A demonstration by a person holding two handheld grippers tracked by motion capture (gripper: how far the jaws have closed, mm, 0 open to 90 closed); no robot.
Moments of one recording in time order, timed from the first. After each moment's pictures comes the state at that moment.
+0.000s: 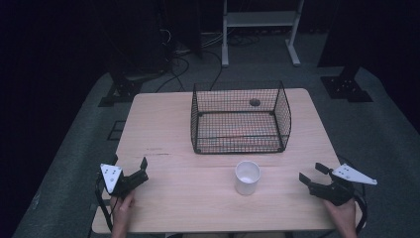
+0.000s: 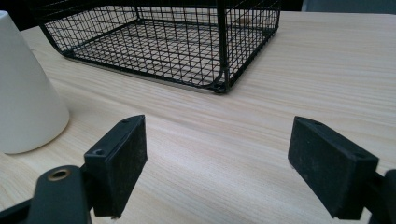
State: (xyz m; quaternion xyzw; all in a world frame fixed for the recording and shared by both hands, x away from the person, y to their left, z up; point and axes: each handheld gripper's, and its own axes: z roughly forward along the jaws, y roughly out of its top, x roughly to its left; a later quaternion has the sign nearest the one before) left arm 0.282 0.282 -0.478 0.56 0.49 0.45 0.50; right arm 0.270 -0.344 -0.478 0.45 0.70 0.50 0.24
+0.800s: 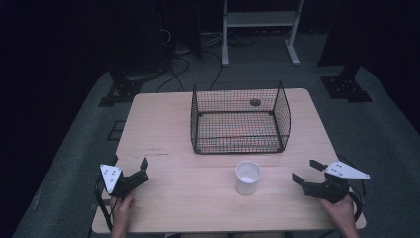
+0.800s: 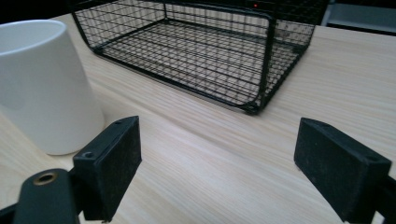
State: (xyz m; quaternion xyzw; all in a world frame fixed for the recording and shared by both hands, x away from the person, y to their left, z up) left arm 0.281 0.282 -0.478 0.56 0.49 0.45 0.50; right arm 0.270 -0.320 -0.453 0.40 0.74 0.49 0.24
